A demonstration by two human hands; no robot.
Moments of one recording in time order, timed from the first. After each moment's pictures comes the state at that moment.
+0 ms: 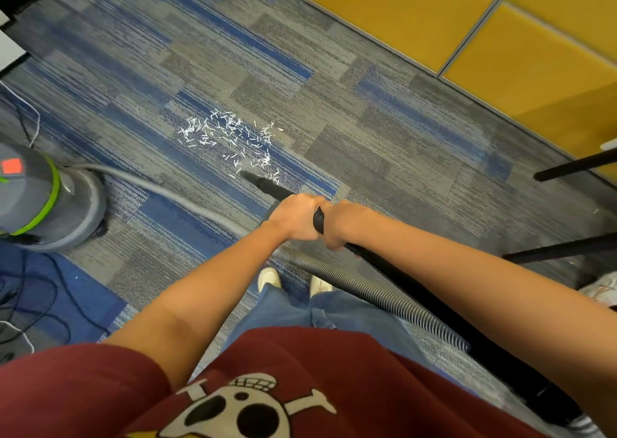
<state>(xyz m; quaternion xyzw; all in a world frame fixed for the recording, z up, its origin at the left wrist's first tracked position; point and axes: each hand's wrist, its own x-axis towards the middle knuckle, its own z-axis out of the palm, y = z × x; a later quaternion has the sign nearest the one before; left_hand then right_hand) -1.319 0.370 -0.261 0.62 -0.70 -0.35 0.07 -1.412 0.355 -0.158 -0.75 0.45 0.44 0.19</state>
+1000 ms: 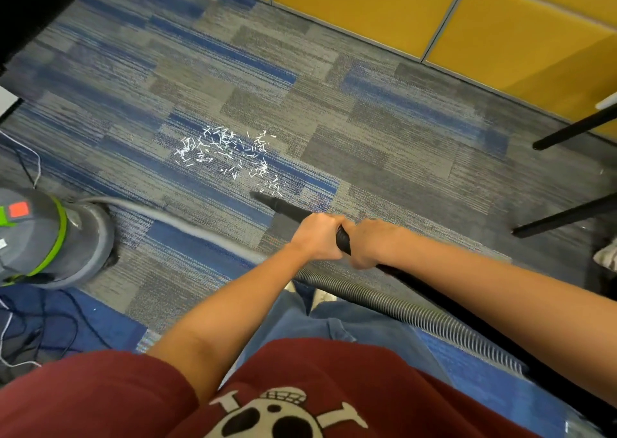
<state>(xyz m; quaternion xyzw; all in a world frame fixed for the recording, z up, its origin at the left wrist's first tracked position) -1.354 0.396 -0.255 0.59 -0.72 -0.36 0.07 -1.452 0.385 -0.146 -0.74 0.47 0.42 0.22</state>
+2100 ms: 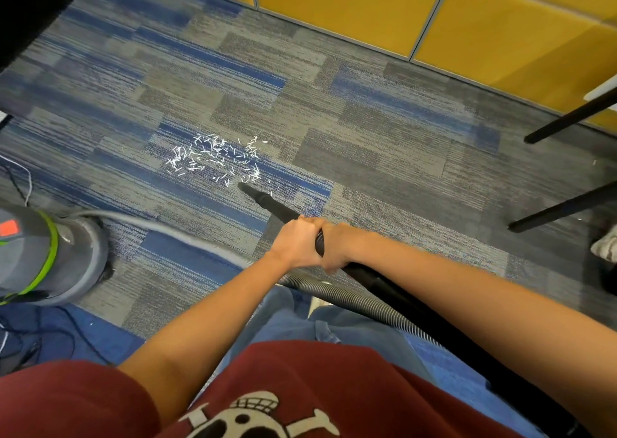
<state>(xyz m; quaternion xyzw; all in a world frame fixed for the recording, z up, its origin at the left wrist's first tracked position) -1.347 0.391 -0.255 0.59 -0.74 -0.33 0.04 -1.445 0.372 -0.165 -0.70 0.51 0.38 0.34</state>
